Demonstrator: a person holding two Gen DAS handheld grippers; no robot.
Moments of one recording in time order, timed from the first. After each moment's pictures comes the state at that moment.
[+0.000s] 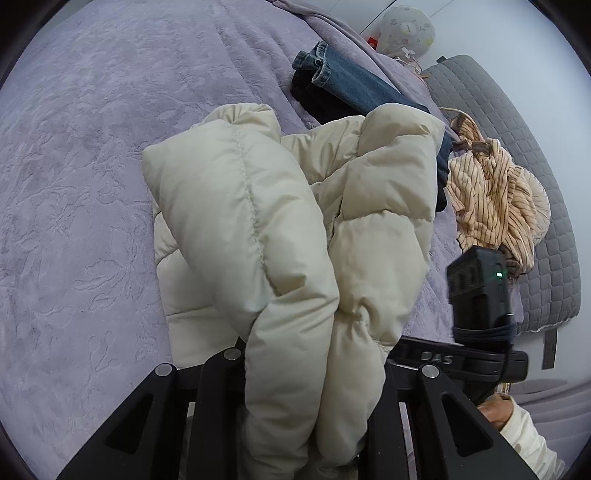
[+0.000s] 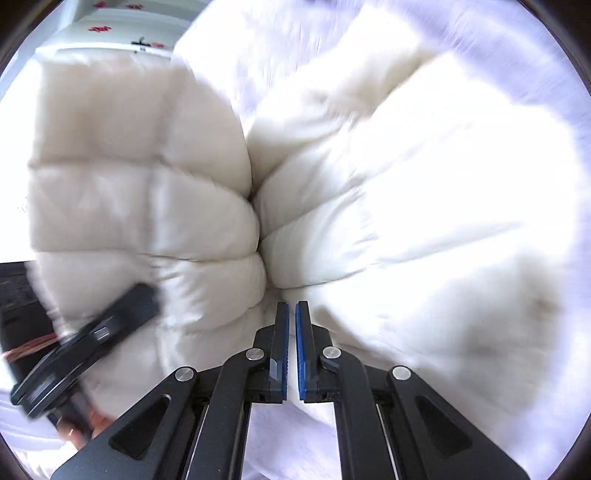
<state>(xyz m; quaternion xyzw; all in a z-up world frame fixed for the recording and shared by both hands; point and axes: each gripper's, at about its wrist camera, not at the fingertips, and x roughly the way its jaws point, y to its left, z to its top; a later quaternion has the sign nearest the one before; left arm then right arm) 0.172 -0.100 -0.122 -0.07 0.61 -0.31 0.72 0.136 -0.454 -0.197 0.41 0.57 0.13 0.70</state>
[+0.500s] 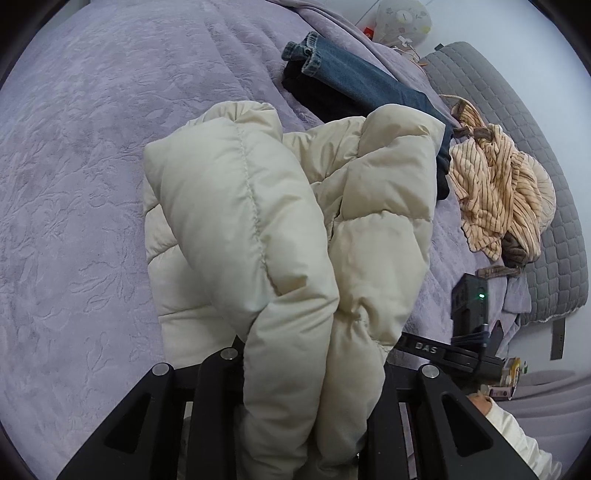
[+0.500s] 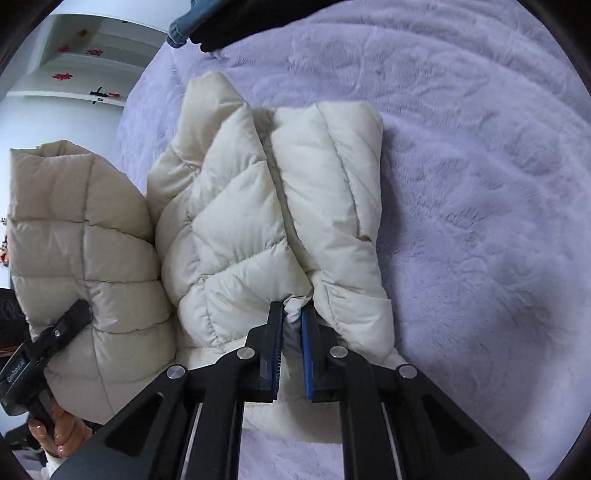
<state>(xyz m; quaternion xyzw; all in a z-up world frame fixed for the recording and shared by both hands) 0.164 -0.121 -0.121 -0.04 0.61 -0.32 0.72 0.094 -0.529 -0.233 0.44 0.55 0.03 0.71</state>
